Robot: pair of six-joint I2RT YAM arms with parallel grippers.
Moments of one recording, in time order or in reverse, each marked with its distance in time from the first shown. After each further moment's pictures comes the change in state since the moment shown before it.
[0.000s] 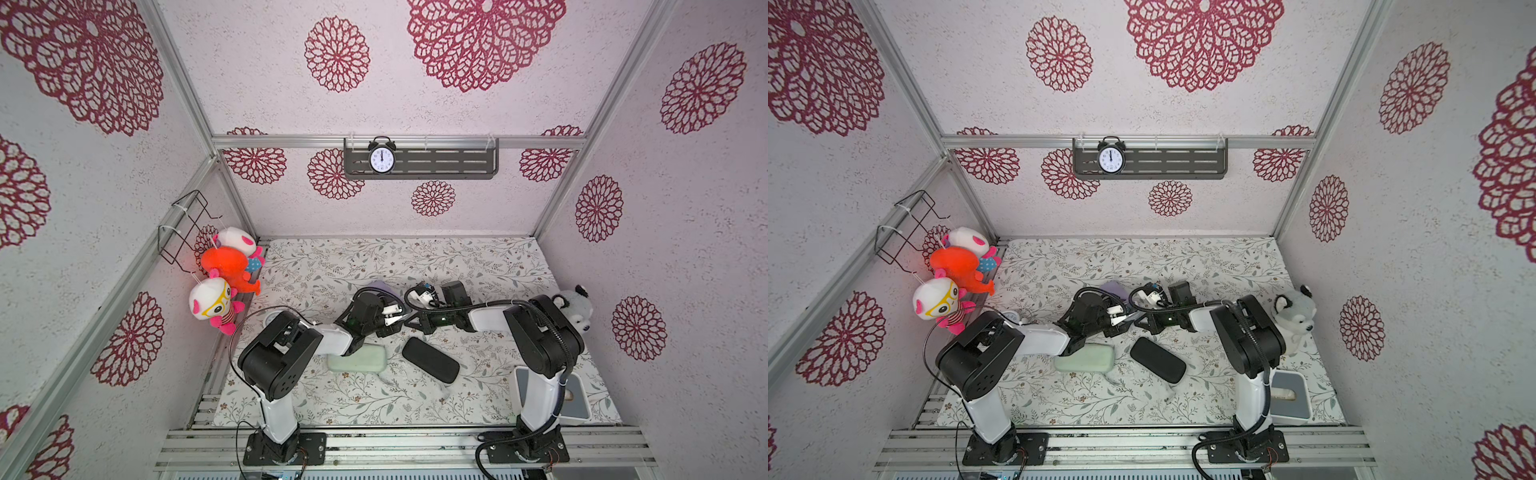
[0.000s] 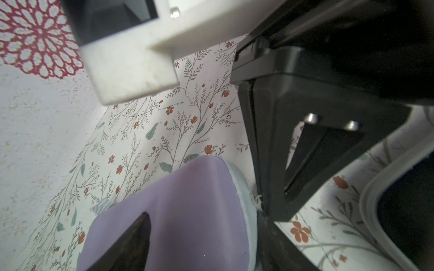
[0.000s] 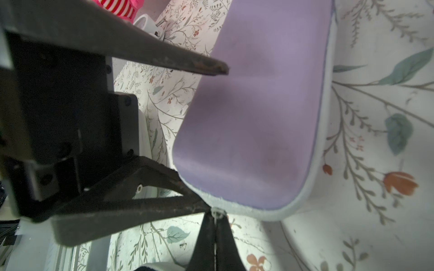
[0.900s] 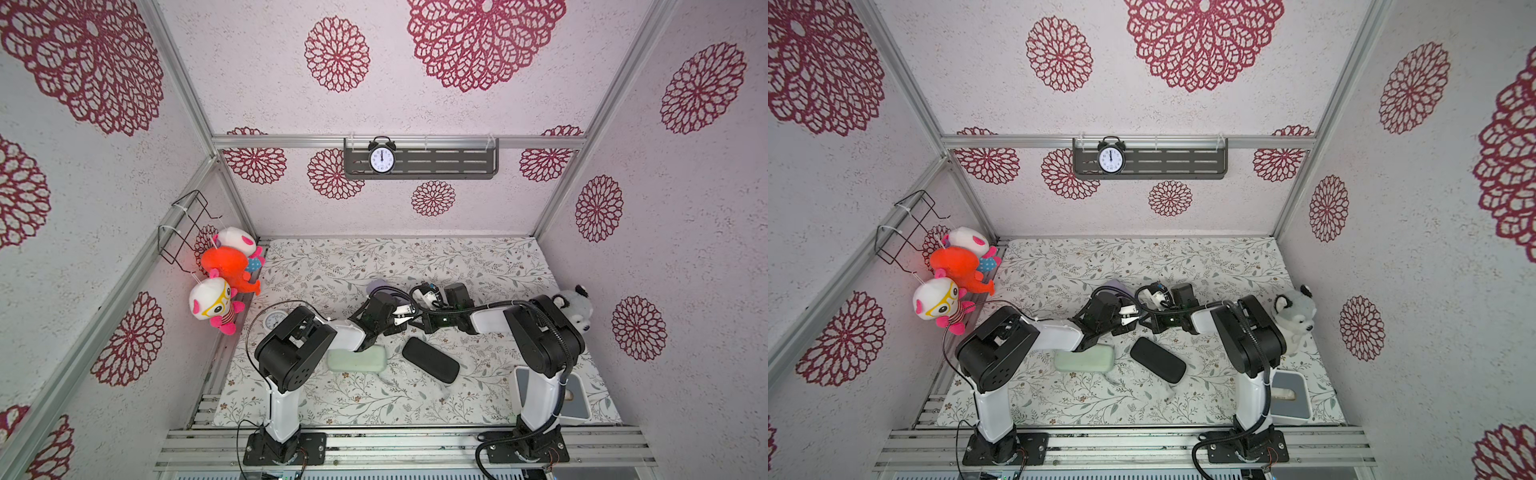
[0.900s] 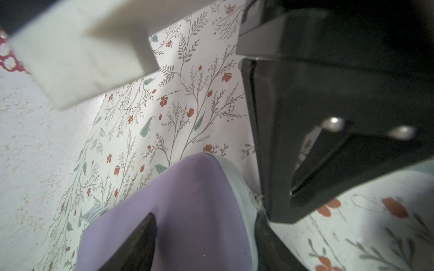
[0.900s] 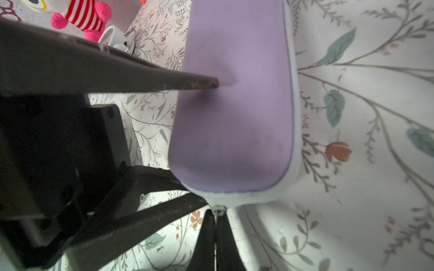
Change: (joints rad) left arm -0.065 0.099 0.133 -0.106 -0.192 0.041; right arm -0.016 0.000 -0.035 0.063 0.085 0.097
